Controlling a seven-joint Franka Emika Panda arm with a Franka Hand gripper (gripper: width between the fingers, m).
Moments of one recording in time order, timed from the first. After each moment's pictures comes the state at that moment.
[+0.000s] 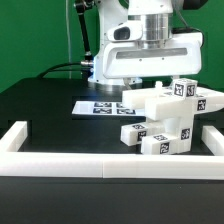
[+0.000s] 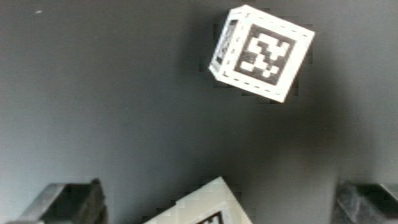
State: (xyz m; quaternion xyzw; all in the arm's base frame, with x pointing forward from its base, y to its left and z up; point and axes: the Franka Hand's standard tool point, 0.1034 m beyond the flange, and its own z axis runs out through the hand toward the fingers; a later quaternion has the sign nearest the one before) arm 0.440 0.049 0.068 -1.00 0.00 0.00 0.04
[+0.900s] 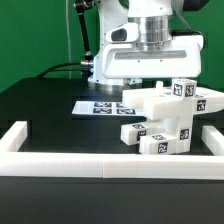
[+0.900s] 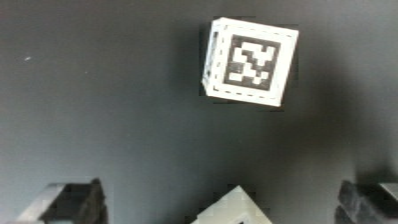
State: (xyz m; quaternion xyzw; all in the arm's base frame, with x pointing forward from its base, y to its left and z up) arm 0.435 0.050 0.064 -0.99 0.09 0.01 0.04
